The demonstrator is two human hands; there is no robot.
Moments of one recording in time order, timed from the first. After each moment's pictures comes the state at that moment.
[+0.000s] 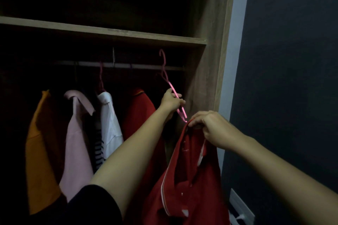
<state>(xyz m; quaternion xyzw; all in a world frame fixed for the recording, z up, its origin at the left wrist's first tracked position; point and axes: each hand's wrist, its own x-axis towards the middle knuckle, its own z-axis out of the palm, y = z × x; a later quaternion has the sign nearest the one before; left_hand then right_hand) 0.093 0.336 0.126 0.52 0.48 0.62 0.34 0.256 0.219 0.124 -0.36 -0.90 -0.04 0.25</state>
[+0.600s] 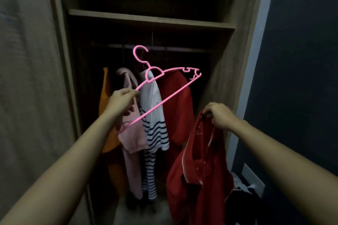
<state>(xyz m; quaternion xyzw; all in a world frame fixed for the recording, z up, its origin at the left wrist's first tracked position) -0.095 0.073 0.081 0.45 0.60 0.63 0.18 0.202 0.177 0.067 -0.45 -0.87 -0.04 0.18</state>
